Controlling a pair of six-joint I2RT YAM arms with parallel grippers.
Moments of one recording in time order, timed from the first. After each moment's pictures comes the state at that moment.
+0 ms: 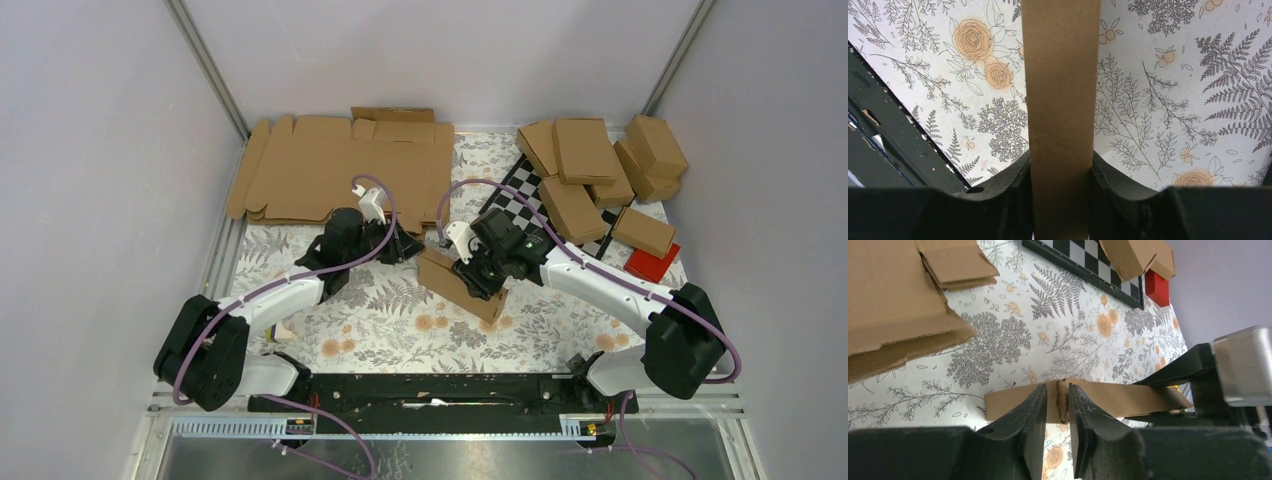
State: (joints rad) left arm -0.52 1.29 0.64 0.29 0.37 -0.63; right arm 0.75 1.40 0.99 -0.65 -0.20 -0.21
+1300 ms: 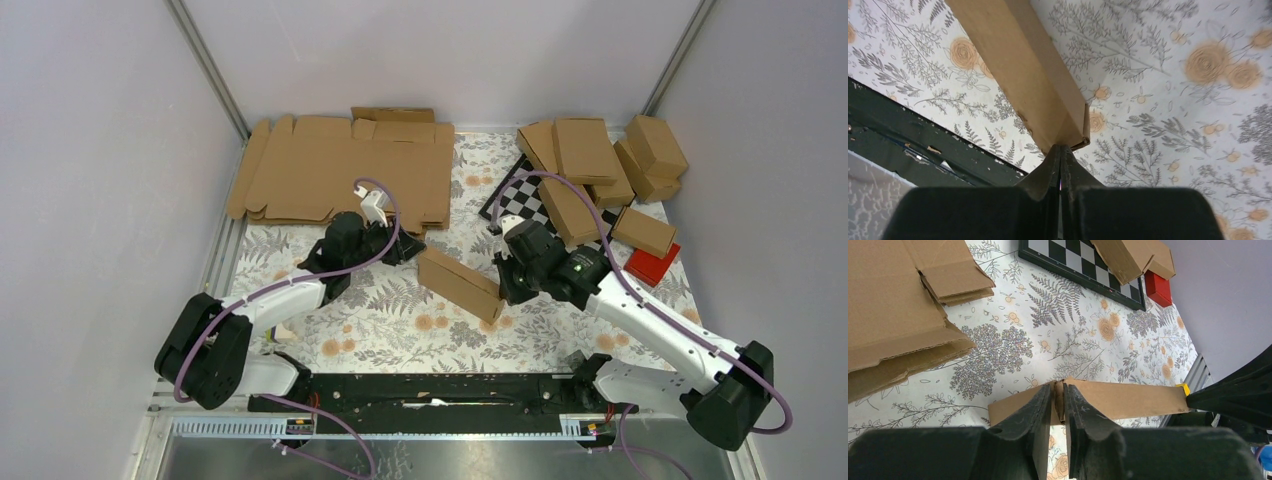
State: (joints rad) left arm -0.53 1.32 0.59 0.39 0.37 -0.58; right arm 0.75 1.08 0.96 -0.85 0.03 0.30
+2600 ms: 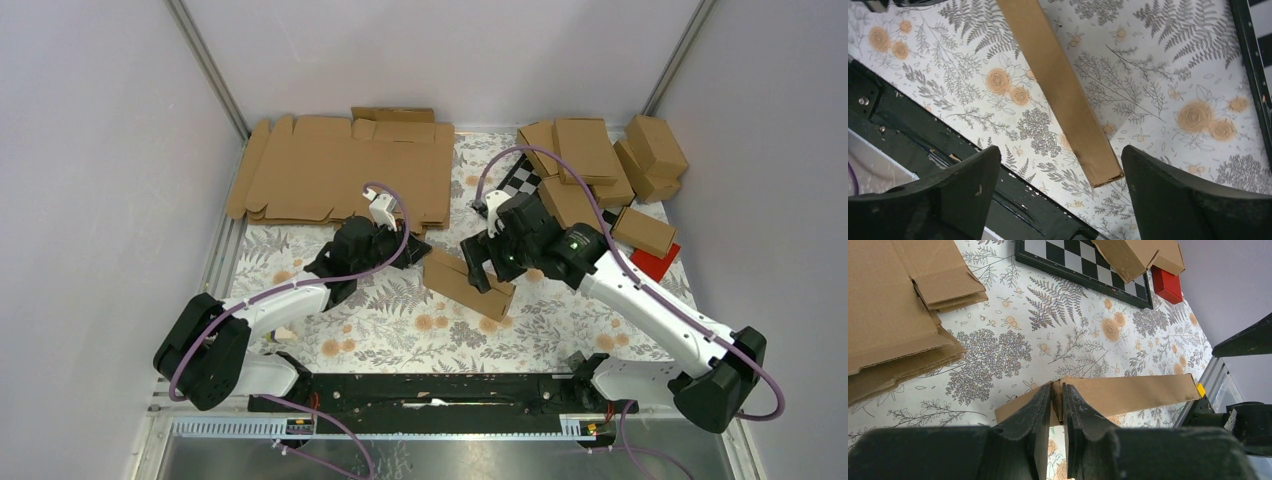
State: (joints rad) left arm -0.62 1.31 0.60 0.38 0.26 -0.53; right arm 0.75 1.18 1.13 -0.85 -0.03 0.23
